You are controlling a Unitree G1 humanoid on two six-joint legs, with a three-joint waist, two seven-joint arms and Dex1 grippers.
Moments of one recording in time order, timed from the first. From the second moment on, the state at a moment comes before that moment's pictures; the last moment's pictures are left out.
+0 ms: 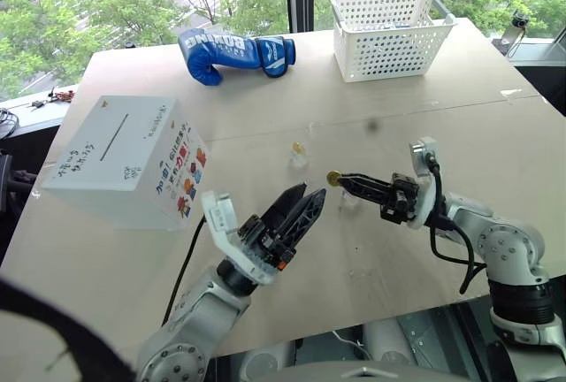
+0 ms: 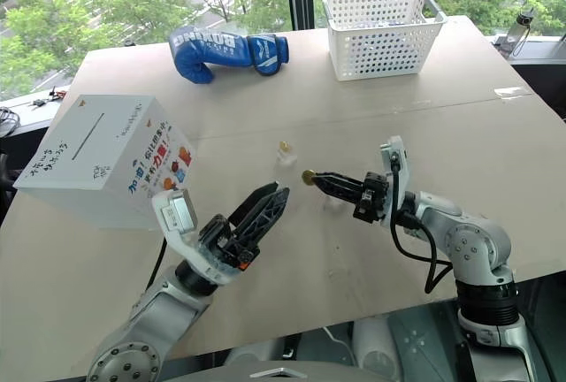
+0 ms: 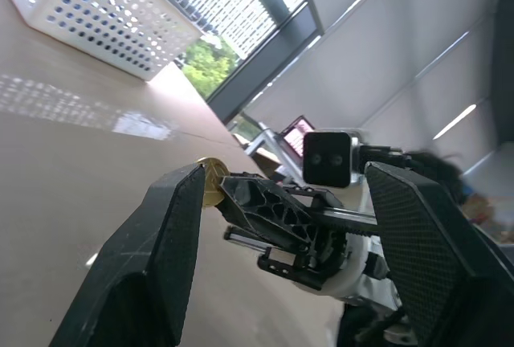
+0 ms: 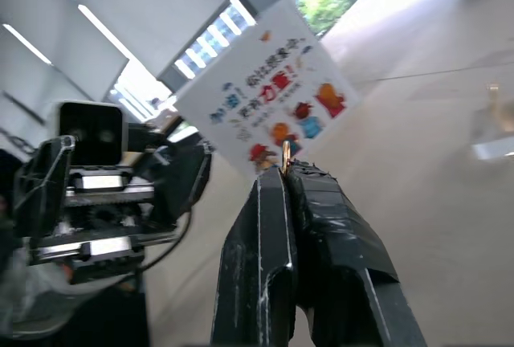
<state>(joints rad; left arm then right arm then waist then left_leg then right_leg) 0.29 0.20 -0.05 -0.81 -1.13 0.51 -0.31 -0.30 -0.37 -0.08 -0.33 1.07 0.99 0.71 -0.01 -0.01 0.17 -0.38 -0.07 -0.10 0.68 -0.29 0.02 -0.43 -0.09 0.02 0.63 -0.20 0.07</state>
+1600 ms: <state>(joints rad) 0.21 0.57 0.38 -0.91 -1.31 0.39 -0.06 -0.50 -0.54 0.03 -0.26 0.93 0.78 0.92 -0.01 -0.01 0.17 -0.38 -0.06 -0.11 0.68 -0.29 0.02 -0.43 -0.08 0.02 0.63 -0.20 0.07</state>
